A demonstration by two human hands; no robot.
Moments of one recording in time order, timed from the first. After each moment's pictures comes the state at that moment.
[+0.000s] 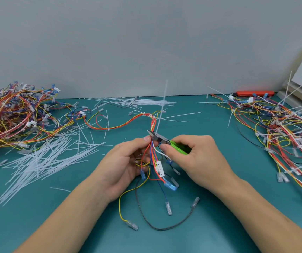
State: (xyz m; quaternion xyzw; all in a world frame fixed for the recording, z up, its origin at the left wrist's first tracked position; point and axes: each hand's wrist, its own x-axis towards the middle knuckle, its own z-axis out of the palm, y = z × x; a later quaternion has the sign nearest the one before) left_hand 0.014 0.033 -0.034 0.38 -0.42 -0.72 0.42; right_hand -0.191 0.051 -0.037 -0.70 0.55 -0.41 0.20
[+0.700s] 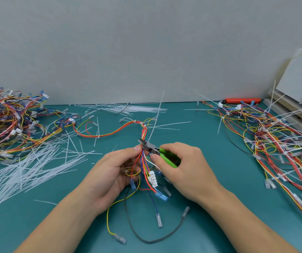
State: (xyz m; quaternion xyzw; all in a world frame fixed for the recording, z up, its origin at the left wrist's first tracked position) left_hand 0.016 0.027 -0.042 0.37 -0.44 -0.70 0.41; right_hand -0.186 0.055 -0.039 -0.70 0.56 -0.41 0.19
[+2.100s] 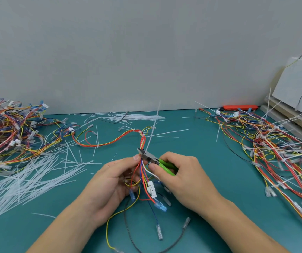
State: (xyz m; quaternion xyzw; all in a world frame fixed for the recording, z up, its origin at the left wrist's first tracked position) left_hand 0.017 0.027 -0.043 0.37 -0.43 -0.71 0.42; right_hand -0.187 0.052 -0.041 -0.68 0.56 -0.40 0.23
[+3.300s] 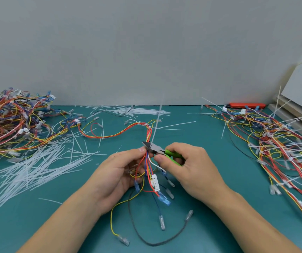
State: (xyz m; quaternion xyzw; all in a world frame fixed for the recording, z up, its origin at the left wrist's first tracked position) left_hand 0.015 0.032 -0.036 0.37 -0.42 -0.71 0.42; right_hand -0.193 0.050 -0.034 -0.71 0.54 -0.41 0.19
